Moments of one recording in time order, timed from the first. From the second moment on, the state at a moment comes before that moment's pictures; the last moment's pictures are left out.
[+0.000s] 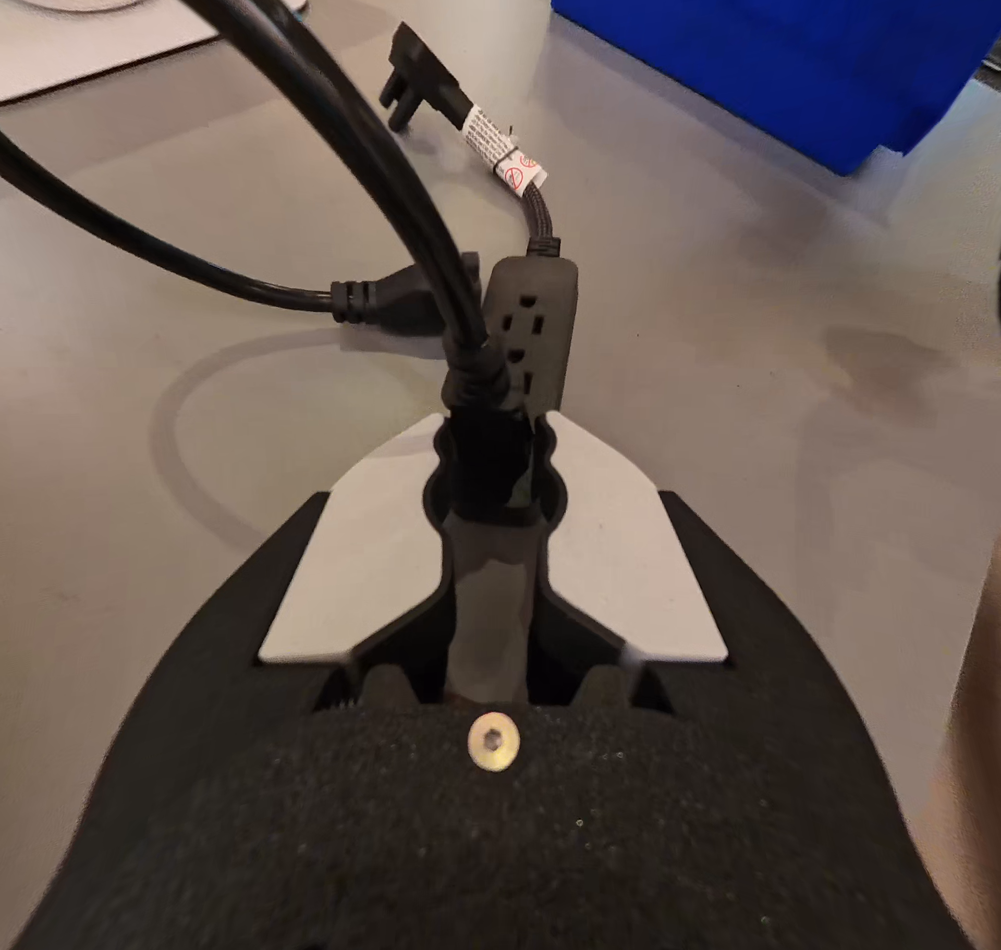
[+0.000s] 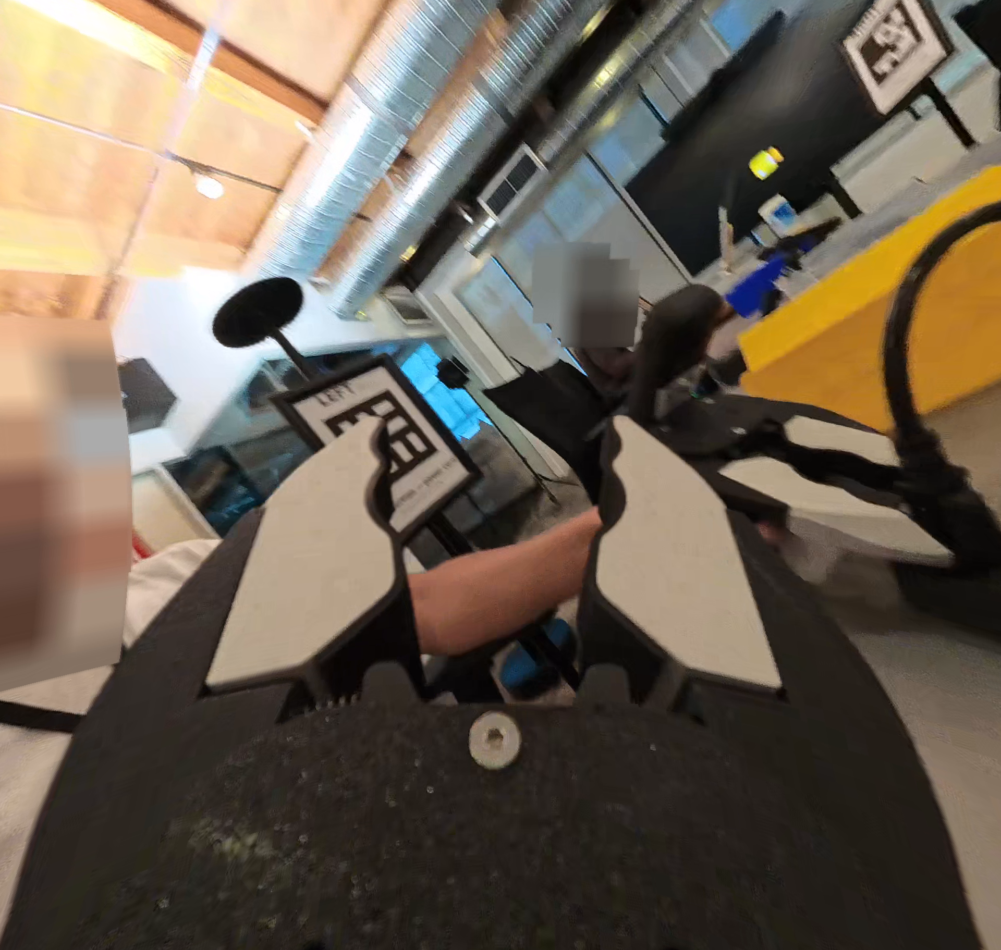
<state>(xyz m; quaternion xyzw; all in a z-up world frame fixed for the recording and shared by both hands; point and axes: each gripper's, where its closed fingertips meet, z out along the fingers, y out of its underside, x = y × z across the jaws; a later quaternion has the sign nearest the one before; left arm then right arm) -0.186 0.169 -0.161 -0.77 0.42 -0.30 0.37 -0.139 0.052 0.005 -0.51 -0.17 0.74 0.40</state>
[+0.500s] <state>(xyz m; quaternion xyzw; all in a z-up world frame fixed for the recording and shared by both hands) -0.178 0.169 -0.158 -0.77 0.42 -0.31 0.37 -0.131 -0.052 0.066 -0.28 -0.26 0.89 0.26</state>
